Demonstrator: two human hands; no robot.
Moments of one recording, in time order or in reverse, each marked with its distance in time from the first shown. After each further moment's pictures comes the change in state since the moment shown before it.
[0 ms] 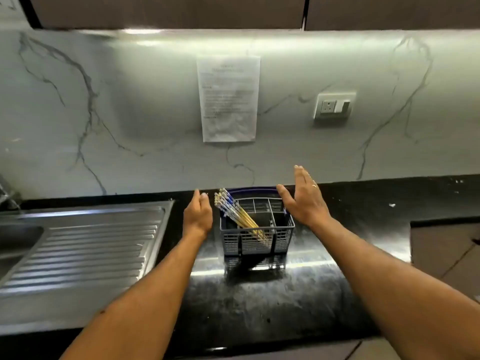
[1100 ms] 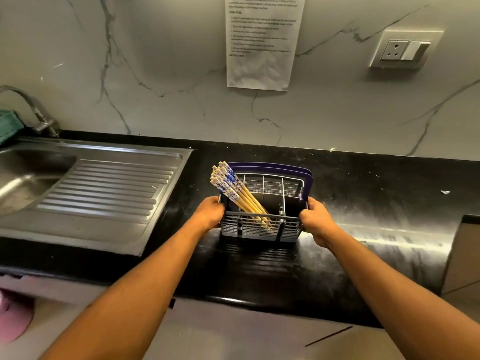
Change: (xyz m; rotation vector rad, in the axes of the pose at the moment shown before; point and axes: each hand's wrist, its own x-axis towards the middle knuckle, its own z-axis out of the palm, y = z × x) left_hand -0.043 -0.045 0.035 -0.016 -0.267 -0.447; right_hand -0.034 0.076 0.093 0.747 -0.464 0.564
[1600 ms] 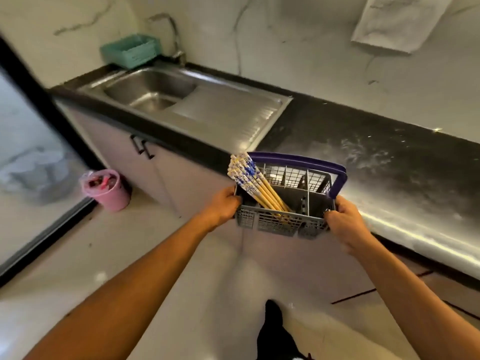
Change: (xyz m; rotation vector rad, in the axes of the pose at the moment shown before) left_hand -0.263 -0.192 -0.096 -0.131 0.147 0.004; right_hand -0.265 0.044 0.118 -0.153 -0.281 -0.100
